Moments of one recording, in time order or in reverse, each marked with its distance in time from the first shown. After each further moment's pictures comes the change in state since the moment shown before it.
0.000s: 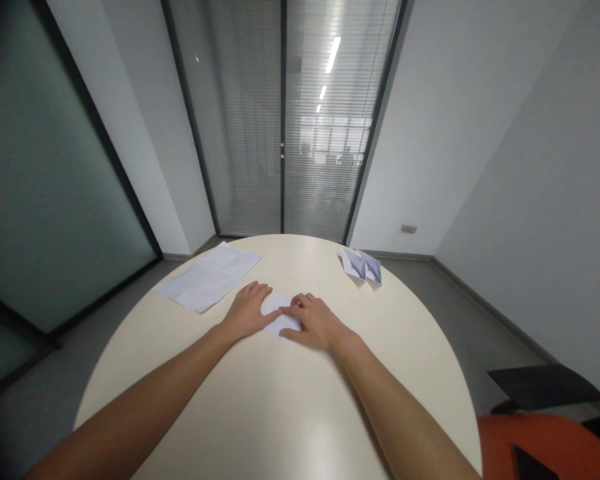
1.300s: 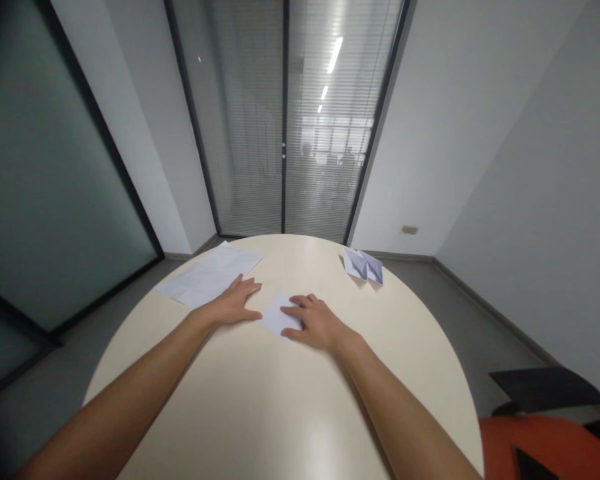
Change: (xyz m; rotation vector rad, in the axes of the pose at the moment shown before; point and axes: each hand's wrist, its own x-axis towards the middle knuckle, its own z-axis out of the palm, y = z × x) left_hand 0.003 -0.046 -0.042 -0.106 -0.316 -0.070; right_hand 0.000 -0.002 0.004 0.005 -0.019 0.051
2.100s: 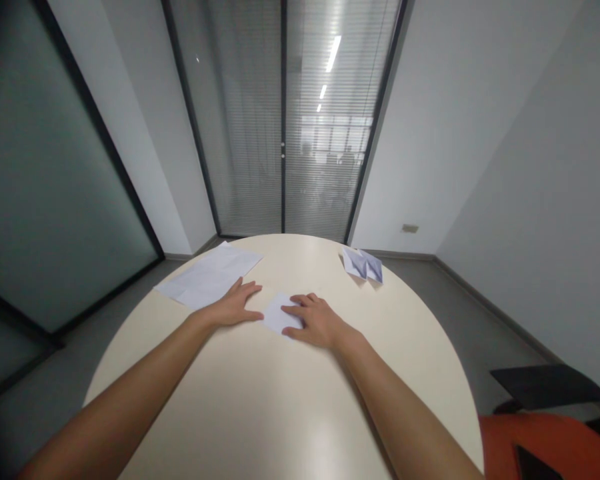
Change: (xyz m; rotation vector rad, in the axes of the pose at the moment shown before) left_hand -0.001 0.001 0.004 -0.087 -0.076 -0.054; right_hand -0.001 0.004 -0.004 0.008 -0.057 0.017
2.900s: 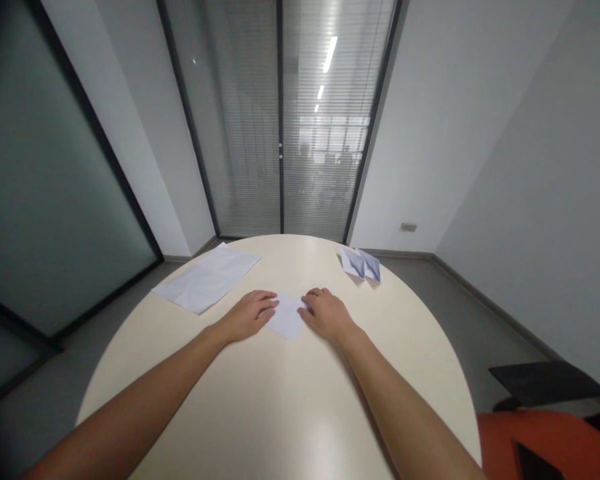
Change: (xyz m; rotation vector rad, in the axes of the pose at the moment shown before) left_hand 0.006 0.030 0.041 0.087 0.308 0.458; right_hand -0.006 0.018 -0.007 -0.093 0.128 0.261
